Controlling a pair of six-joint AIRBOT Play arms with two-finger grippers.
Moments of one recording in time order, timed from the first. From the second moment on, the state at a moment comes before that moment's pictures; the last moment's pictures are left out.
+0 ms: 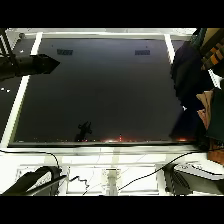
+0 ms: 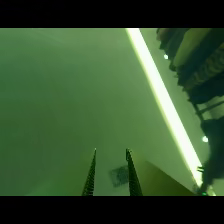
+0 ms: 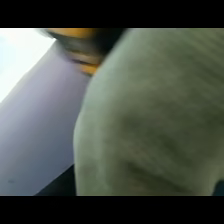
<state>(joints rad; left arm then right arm) 0.05 -1.08 1.39 0.91 -1.08 -1.21 -1.13 -1.32 1.76 -1.04 1.22 1.54</state>
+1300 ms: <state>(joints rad) 0.05 -1.08 1.39 0.91 -1.08 -1.21 -1.25 -1.14 1.71 -1.08 1.83 1.91</state>
